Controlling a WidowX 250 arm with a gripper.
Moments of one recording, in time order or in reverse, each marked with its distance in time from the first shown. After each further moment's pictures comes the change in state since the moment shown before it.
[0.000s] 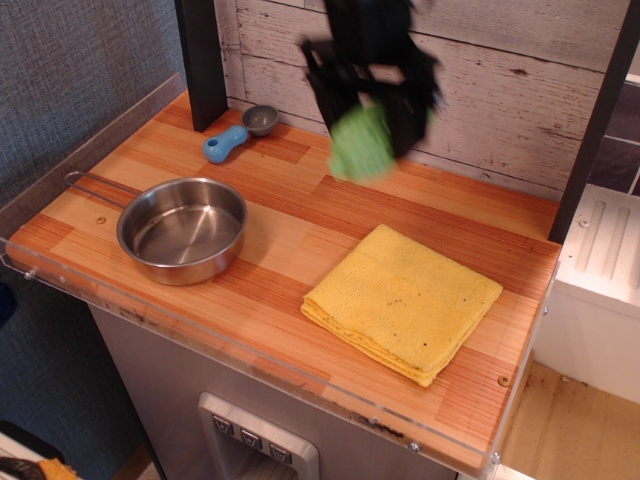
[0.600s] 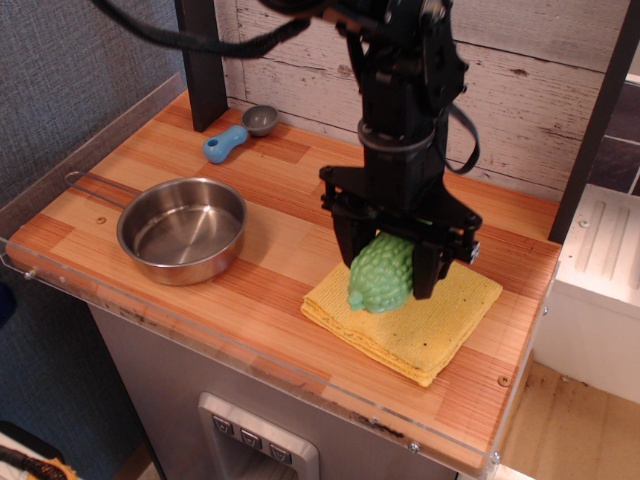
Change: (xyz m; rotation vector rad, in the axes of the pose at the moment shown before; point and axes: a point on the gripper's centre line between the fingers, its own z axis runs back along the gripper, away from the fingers) arm -0.044 -0.019 -0.051 0.129 0.051 0.109
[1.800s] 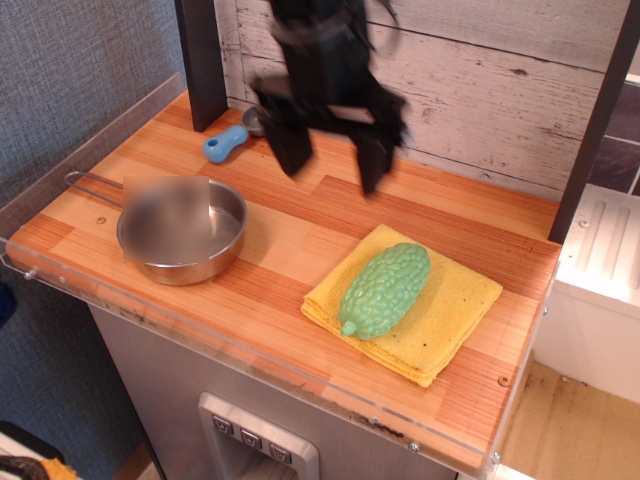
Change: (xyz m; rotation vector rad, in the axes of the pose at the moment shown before) arm 0.015 0.064 0.072 -0.031 -0.128 0.083
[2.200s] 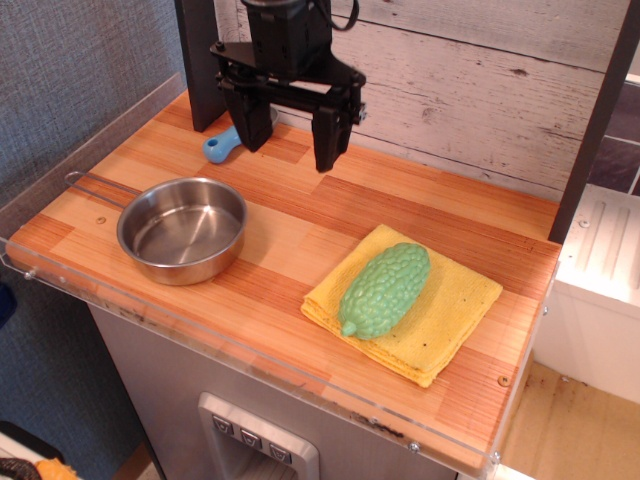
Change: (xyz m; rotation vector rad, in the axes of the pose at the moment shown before) arm 0.008 0.024 -0.018 0.110 0.102 -0.003
